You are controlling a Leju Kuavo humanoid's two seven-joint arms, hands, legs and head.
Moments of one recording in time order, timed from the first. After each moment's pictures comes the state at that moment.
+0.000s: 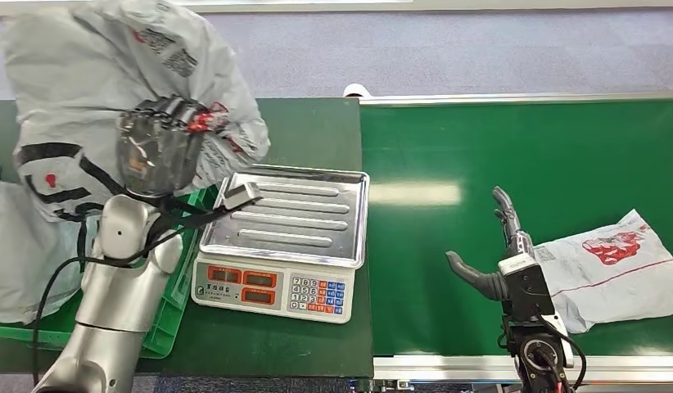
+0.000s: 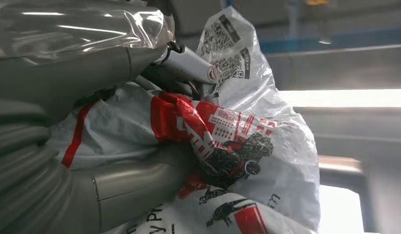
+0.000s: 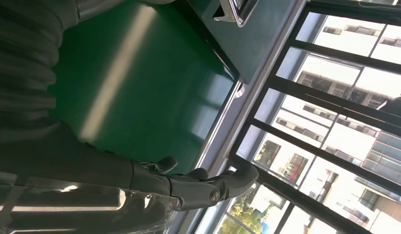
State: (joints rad) left arm -0.57 0.02 -0.08 -1.33 -1.40 0.69 -0.29; right arm -0.12 -0.07 0.07 -1.41 0.32 -0.17 -0.38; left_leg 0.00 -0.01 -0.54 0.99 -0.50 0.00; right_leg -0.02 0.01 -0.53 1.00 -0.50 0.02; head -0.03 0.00
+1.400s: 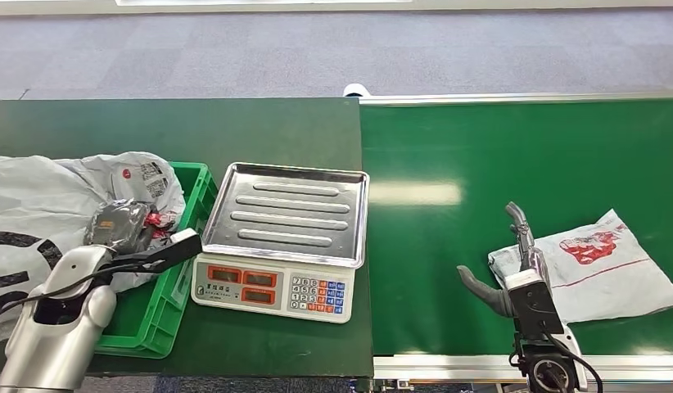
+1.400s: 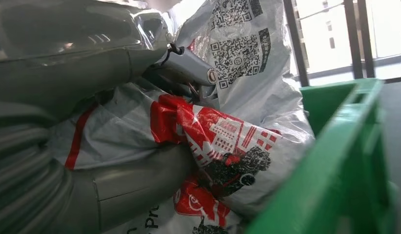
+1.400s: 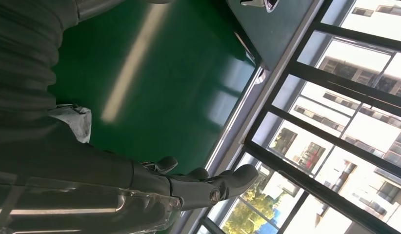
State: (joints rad) left arm -0.29 0.28 -0.01 -1.38 -1.26 -0.14 -0.07; right arm -0.04 -0.03 -0.01 -1.49 0.41 -0.15 -0.36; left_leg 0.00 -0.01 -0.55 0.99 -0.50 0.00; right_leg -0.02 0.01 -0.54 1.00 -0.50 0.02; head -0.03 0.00
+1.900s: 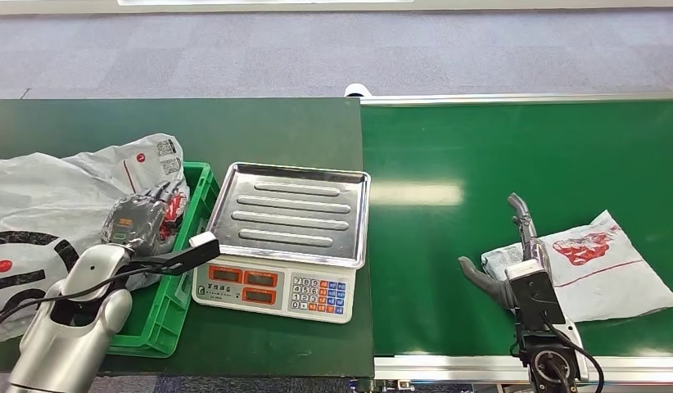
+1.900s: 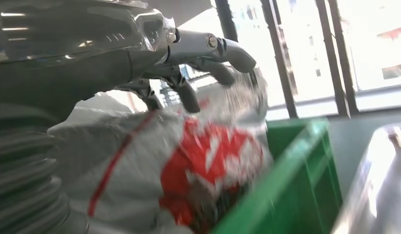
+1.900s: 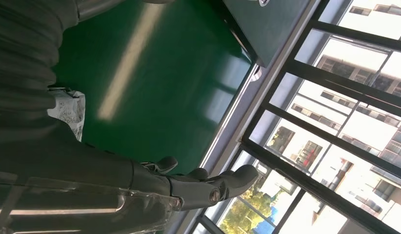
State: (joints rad) left arm -0.30 0.28 -0.13 -1.43 -1.27 -0.06 0.00; right arm -0.07 -0.03 -0.02 -1.48 0.42 -0.14 -0.35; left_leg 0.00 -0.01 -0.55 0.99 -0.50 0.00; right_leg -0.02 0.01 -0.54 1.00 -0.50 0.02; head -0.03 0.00
